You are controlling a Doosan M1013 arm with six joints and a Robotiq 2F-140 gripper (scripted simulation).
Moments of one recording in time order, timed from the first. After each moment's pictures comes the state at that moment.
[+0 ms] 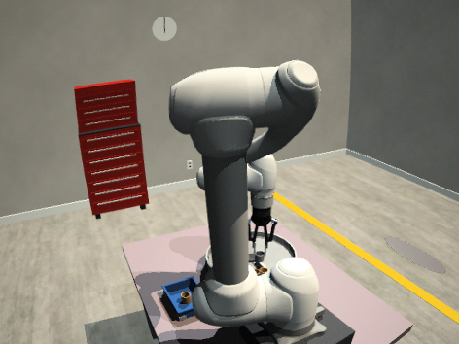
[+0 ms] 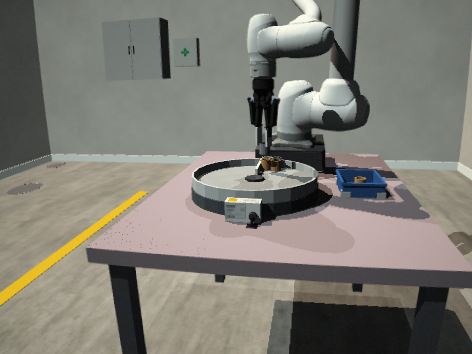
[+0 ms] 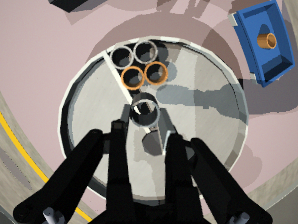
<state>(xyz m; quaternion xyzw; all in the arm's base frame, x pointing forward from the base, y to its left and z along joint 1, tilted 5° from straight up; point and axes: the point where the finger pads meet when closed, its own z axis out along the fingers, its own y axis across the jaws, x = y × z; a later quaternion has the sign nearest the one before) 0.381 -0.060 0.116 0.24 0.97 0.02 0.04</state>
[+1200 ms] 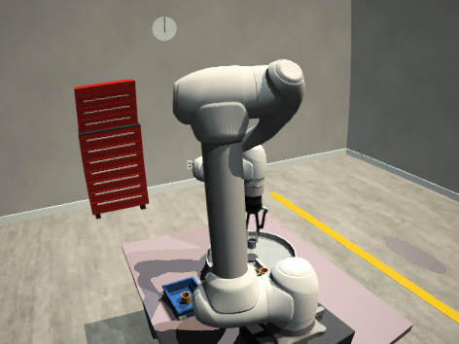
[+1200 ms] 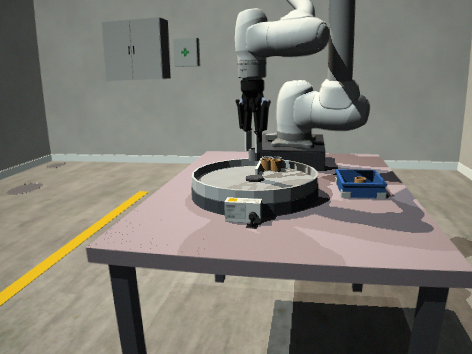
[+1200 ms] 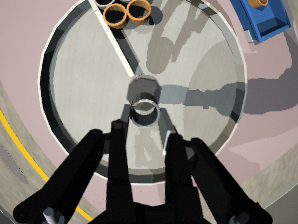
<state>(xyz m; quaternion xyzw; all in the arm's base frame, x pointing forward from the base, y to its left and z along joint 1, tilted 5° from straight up) 0.489 -0.073 0.125 0.24 0.97 0.02 0.04</state>
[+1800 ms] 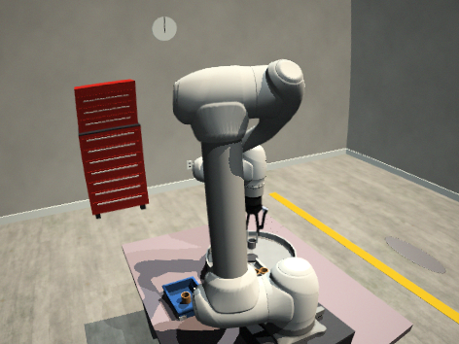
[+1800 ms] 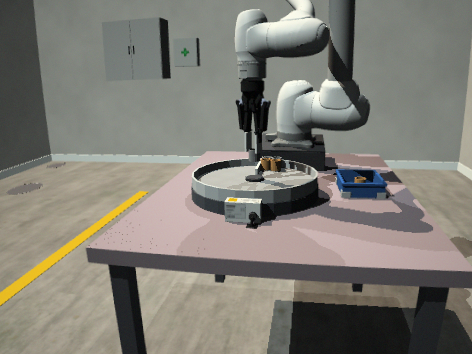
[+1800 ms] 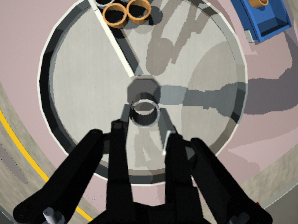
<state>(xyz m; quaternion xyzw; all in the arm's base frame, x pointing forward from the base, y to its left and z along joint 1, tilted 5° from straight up) 0.489 -0.073 0.123 0.24 0.97 0.02 0.04</state>
